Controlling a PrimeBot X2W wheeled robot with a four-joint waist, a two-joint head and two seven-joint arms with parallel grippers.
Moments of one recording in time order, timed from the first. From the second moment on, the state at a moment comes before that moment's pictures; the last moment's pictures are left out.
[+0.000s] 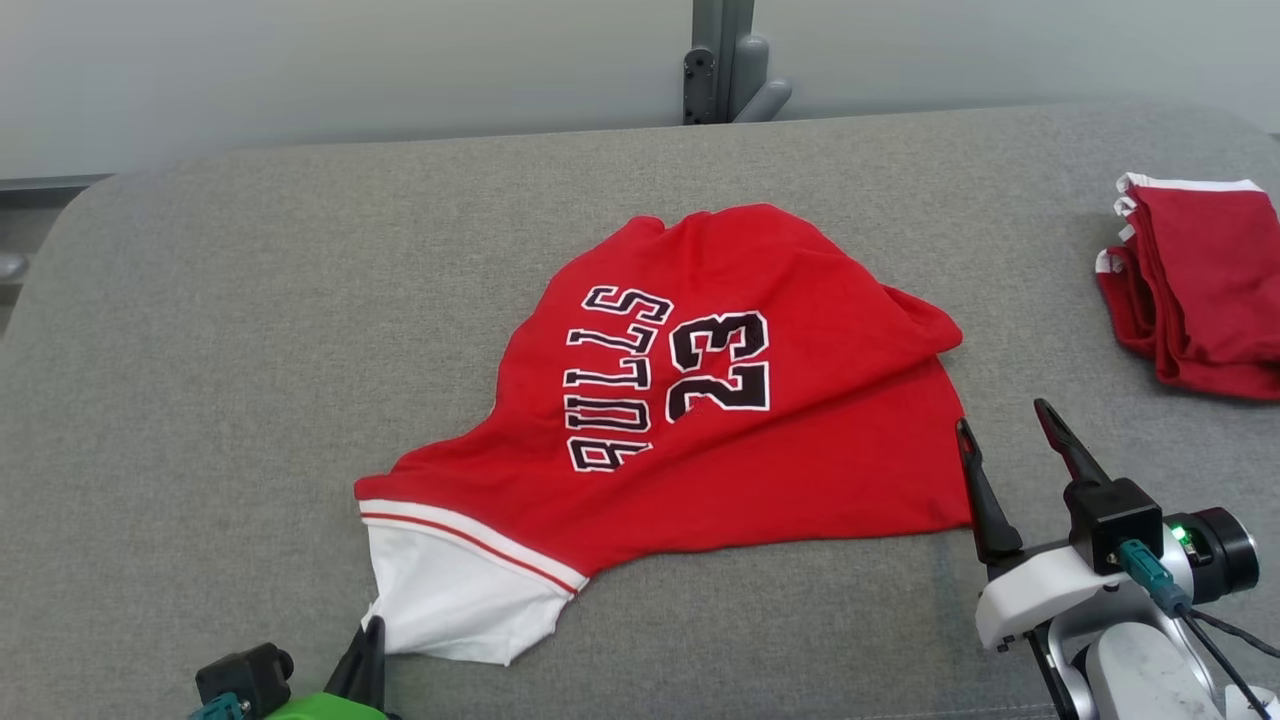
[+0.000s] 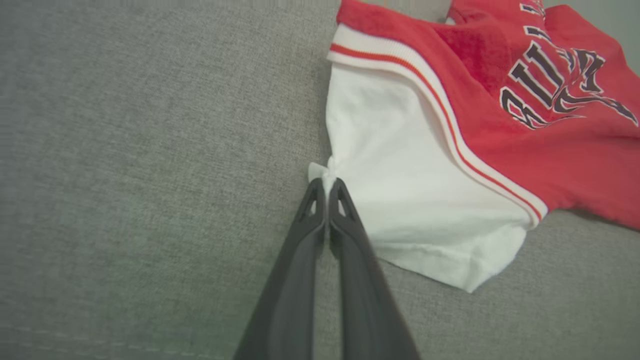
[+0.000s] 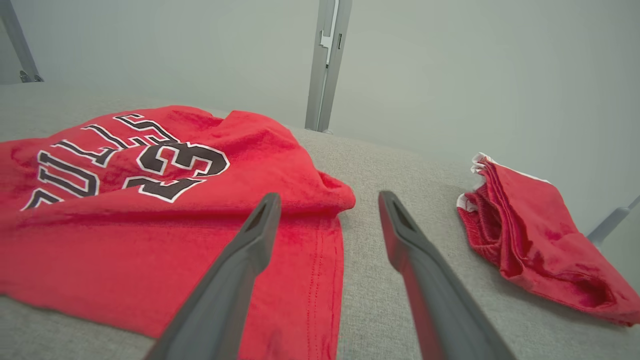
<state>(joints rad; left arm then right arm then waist) -0.01 0.21 -0.31 0.45 -0.73 0.00 -0.14 -0.12 -0.11 0.01 0.26 -0.08 0.13 -0.26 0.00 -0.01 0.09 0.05</state>
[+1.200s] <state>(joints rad) -0.36 0.20 -0.32 0.75 -0.69 -0.07 -0.19 -0.15 -0.11 0.01 0.25 -0.07 0.13 -0.26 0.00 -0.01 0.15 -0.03</state>
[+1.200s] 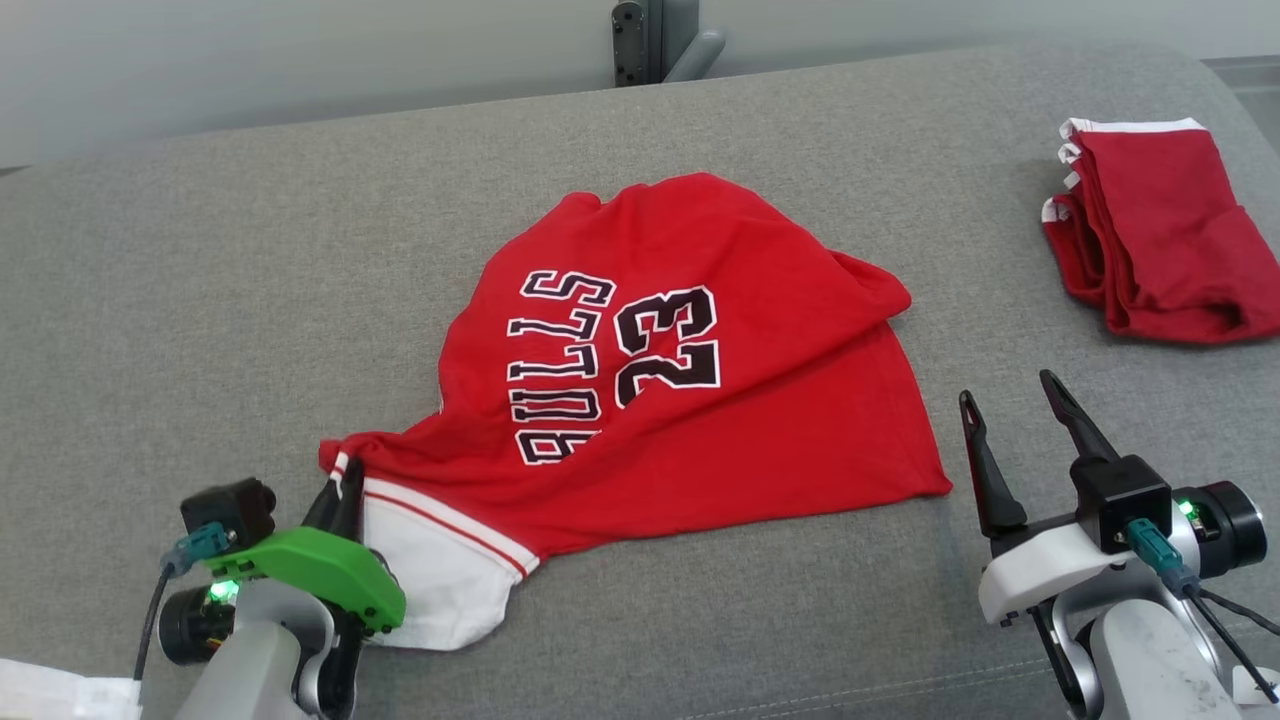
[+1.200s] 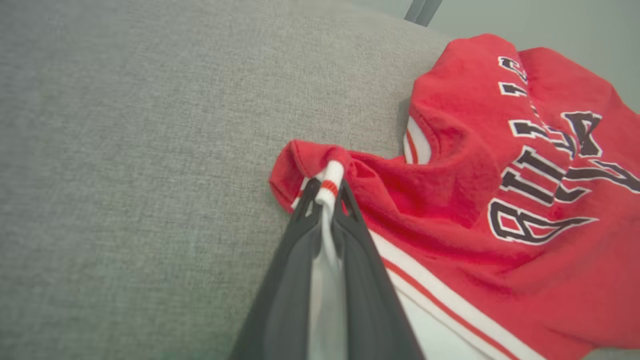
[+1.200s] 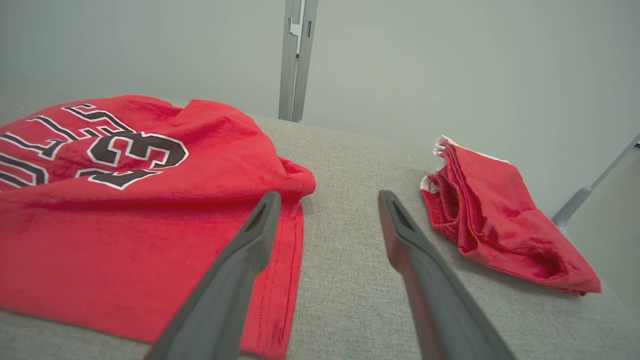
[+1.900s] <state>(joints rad) -0.61 0.13 -0.40 0.94 -0.62 -0.12 -0.26 -0.21 -0.12 0.05 0.25 -0.08 0.13 -0.26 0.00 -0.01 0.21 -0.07</state>
